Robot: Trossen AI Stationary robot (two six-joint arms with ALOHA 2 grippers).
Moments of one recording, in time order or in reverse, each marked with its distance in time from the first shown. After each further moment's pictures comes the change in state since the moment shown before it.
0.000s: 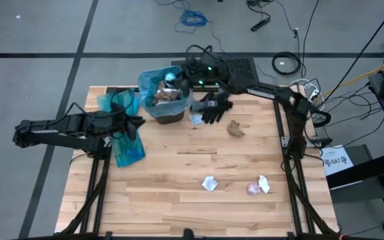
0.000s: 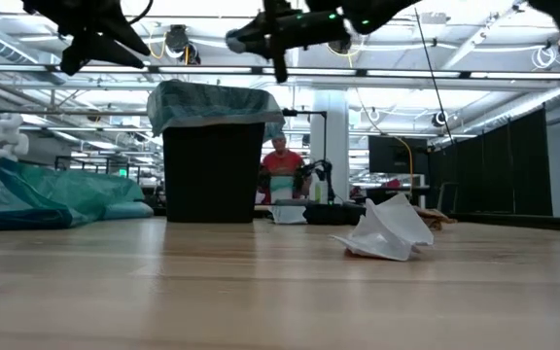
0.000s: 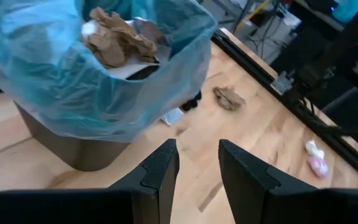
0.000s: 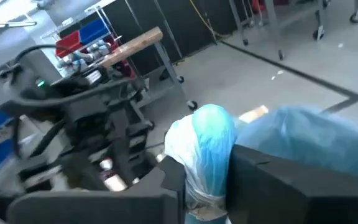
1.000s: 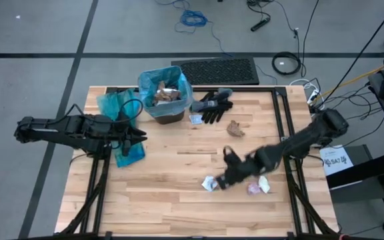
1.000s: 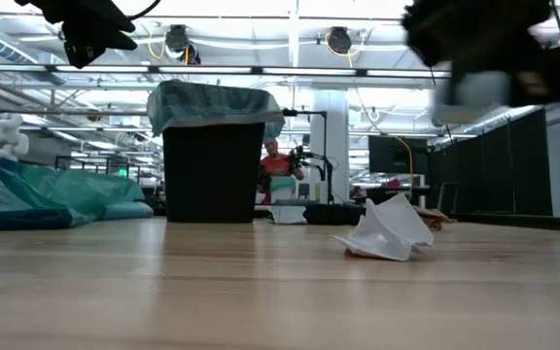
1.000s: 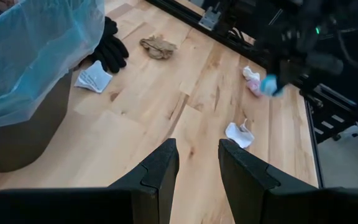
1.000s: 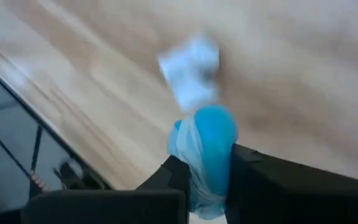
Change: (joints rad) left arm -0.095 -0.003 0.000 0.003 0.269 0.183; right arm 0.864 -0.432 -0.700 -0.665 0.449 1.091
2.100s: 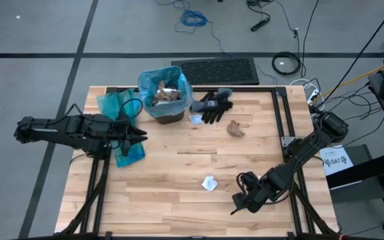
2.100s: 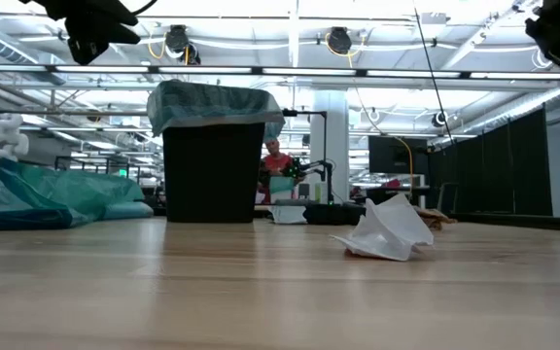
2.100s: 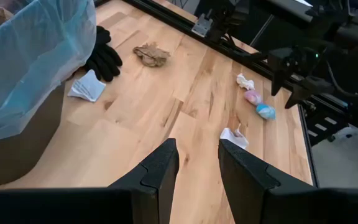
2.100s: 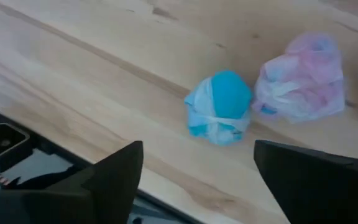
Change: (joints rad) left arm 0.000 -0.002 0.000 0.034 0.010 0.024; right arm 0.311 0.062 -0.029 -0.100 -0.050 0.442
